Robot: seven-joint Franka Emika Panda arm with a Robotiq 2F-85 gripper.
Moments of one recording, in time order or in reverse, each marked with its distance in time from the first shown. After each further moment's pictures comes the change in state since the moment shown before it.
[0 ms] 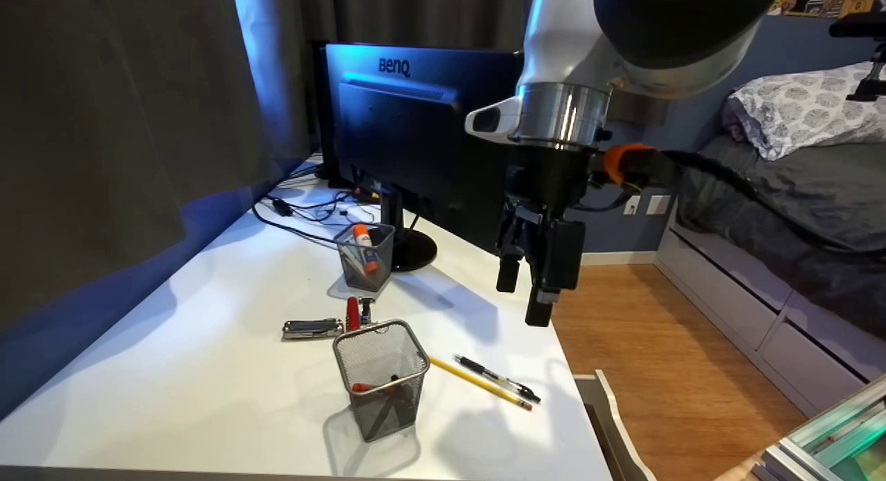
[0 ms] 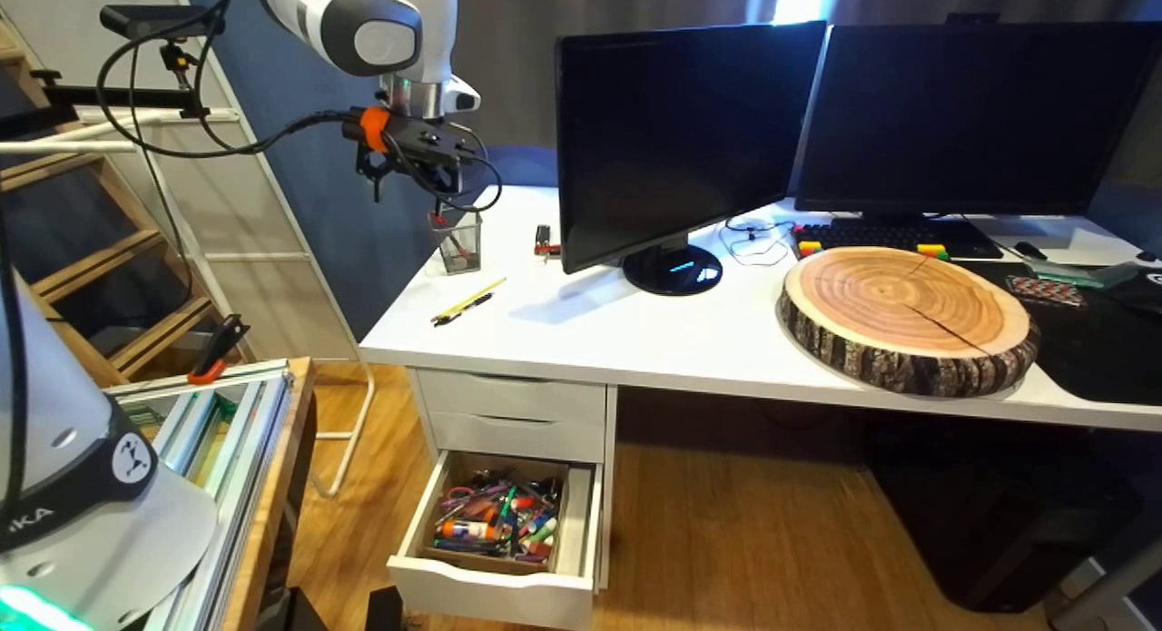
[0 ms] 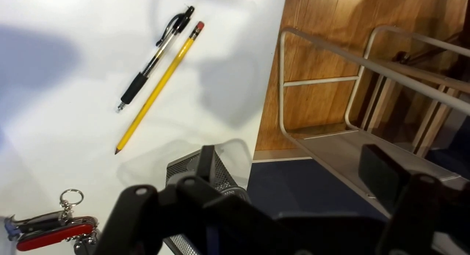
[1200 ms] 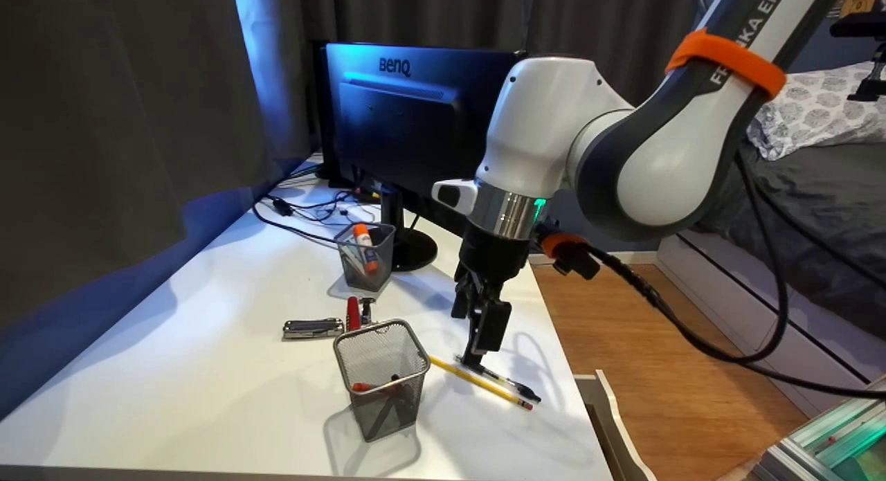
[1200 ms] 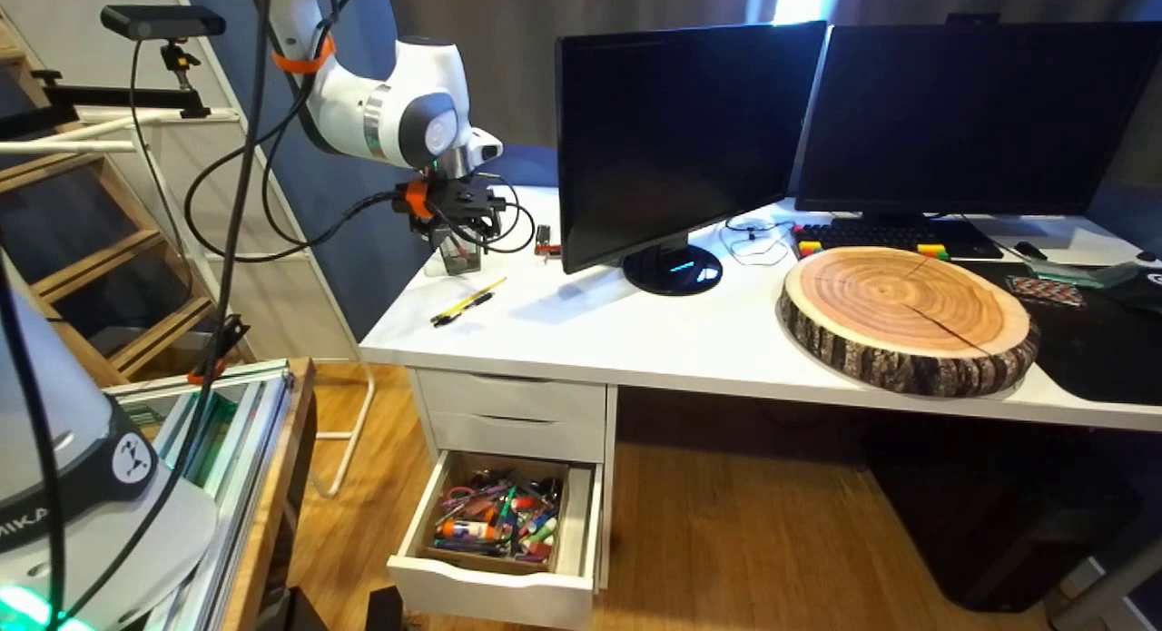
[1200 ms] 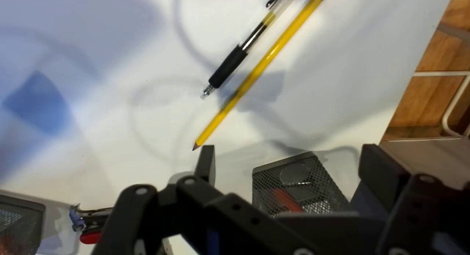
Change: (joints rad) arm -0.033 0.339 -0.016 0.101 -0.589 0.394 0.408
